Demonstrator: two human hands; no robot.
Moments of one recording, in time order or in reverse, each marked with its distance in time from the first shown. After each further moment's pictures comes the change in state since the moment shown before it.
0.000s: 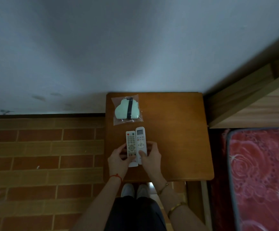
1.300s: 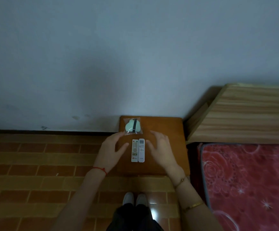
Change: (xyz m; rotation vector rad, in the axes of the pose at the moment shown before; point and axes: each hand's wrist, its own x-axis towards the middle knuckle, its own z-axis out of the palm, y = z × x) left_hand -0.228 0.177 -0.176 0.322 0.052 0.497; right_hand -0.213 -0.187 -0.157 -0.448 -0.006 -0.531
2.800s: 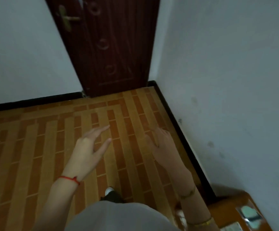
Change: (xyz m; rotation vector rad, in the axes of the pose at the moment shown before) left_hand -0.503 -0.139 -0.208 -0.074 1.051 -0.755; right_hand -0.263 -0.377 0.229 -0.244 -0.789 -1.086
